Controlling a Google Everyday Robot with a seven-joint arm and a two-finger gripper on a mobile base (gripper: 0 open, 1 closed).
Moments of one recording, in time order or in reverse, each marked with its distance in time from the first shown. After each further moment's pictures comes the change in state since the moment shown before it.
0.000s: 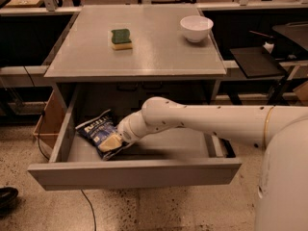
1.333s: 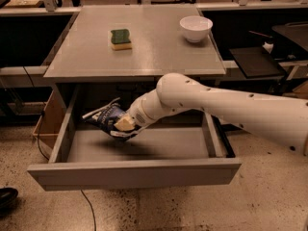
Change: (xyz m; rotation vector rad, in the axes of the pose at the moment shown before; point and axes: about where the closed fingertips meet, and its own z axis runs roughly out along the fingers) arm -0.035 -0.006 -0.090 0.059 0.006 -0.078
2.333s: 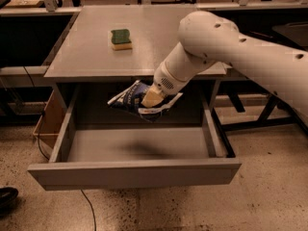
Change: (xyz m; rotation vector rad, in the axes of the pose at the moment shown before) arm -0.017 -0.028 -0.136 0.056 0.243 -0.041
